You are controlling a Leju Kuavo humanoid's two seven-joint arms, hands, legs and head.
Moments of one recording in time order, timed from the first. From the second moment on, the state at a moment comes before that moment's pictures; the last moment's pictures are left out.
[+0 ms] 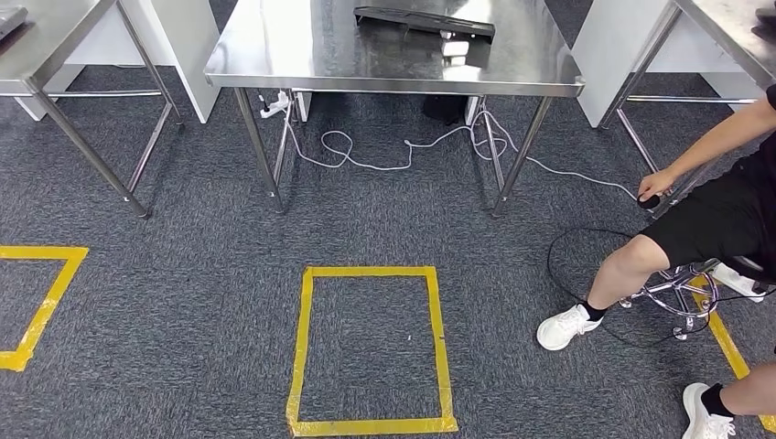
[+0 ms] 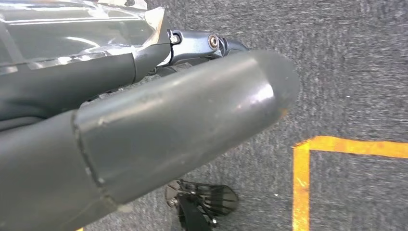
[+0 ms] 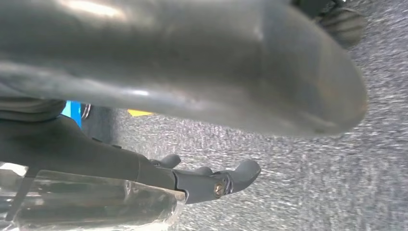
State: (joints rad) left arm -0.10 -0.11 1.20 -0.21 -1.02 0.18 -0.53; right arm -0.05 0.02 -0.44 -0.20 0.47 -0.21 0.04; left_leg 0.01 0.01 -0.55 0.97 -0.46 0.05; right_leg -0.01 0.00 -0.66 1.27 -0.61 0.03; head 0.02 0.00
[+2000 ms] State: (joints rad) left arm -0.10 -0.12 1.19 -0.20 -1.03 0.22 -0.52; right arm -0.06 0.04 -0.44 -0.20 0.50 -0.21 0.05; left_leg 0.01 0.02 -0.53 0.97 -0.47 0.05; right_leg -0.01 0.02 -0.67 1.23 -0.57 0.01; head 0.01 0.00
